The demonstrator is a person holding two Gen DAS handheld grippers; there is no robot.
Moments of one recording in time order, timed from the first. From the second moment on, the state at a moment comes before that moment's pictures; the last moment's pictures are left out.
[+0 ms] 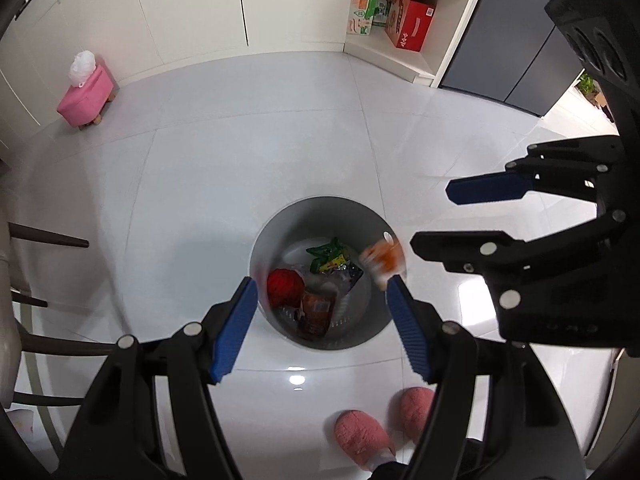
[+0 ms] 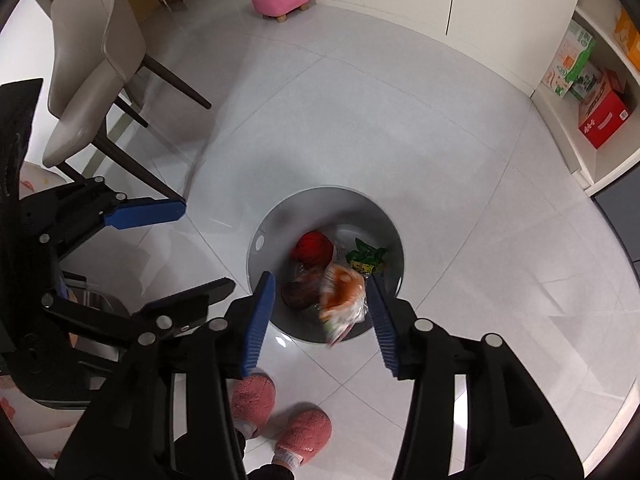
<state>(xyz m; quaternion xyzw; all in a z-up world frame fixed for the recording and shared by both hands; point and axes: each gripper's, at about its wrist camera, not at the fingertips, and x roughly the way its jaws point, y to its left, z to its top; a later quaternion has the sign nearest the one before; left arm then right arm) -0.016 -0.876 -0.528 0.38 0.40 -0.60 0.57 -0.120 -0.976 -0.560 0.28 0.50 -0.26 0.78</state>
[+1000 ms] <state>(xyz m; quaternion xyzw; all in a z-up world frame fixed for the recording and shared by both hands) 0.050 -0.674 -0.262 0.21 0.46 -0.38 0.78 -0.047 -0.818 -0.279 0.12 0.48 -0.17 0.85</state>
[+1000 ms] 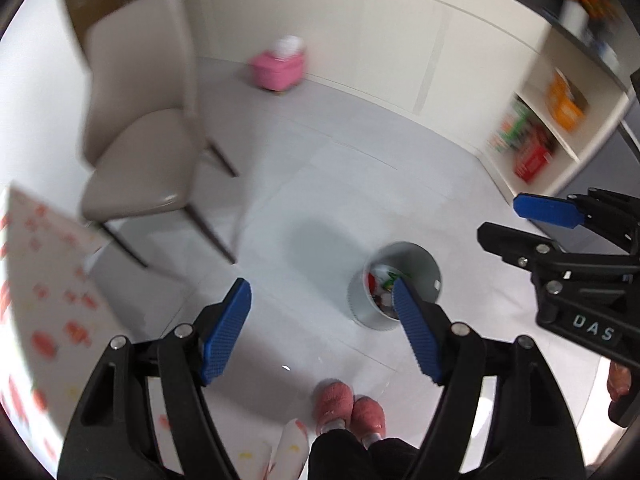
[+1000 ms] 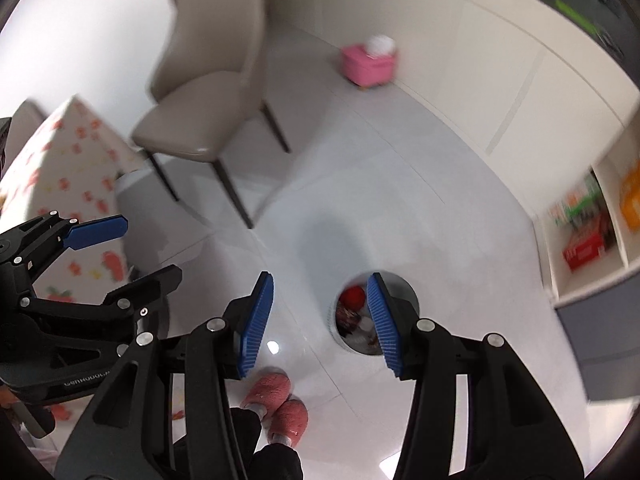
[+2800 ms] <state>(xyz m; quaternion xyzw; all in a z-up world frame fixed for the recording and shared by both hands) 0.226 0.073 -0.228 -0.09 0.45 0.15 0.87 0.296 -0.097 -0.252 -0.17 0.44 0.29 0.83</state>
